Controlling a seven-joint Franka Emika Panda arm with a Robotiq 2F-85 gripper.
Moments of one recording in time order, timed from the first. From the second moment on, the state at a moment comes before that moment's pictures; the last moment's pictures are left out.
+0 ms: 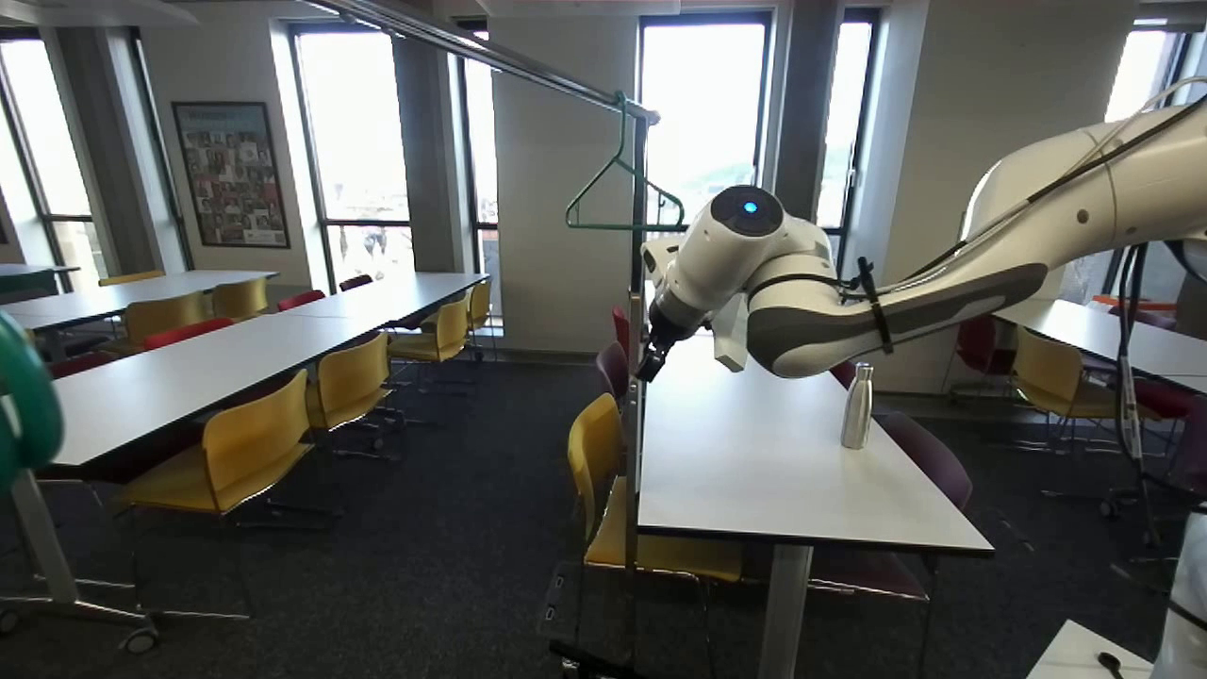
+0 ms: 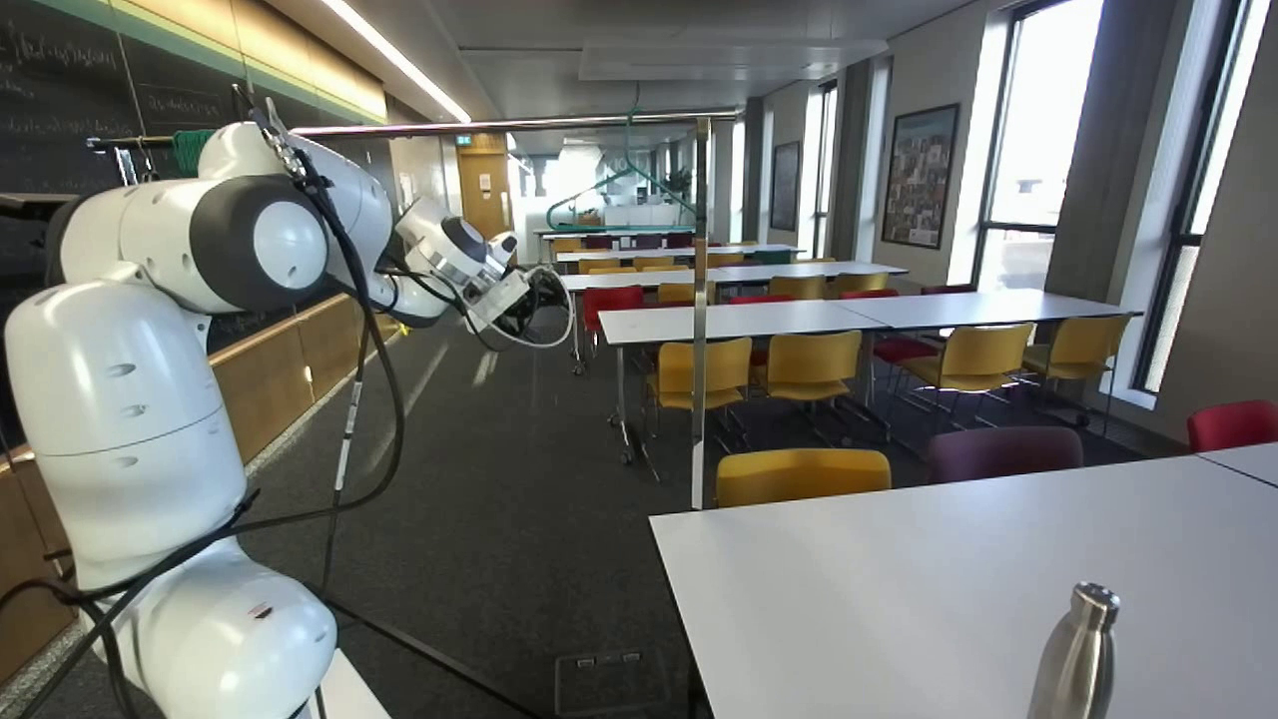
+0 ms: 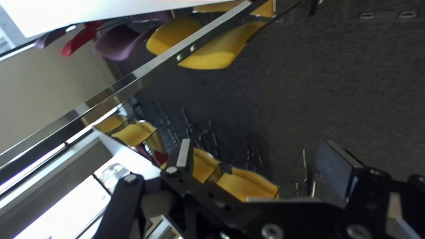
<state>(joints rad) 0.29 -0.03 0.22 -1.94 -0.82 2.38 0.27</state>
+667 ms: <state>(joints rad) 0.27 -0.05 0.21 -1.94 -0.23 2.06 -0.17</state>
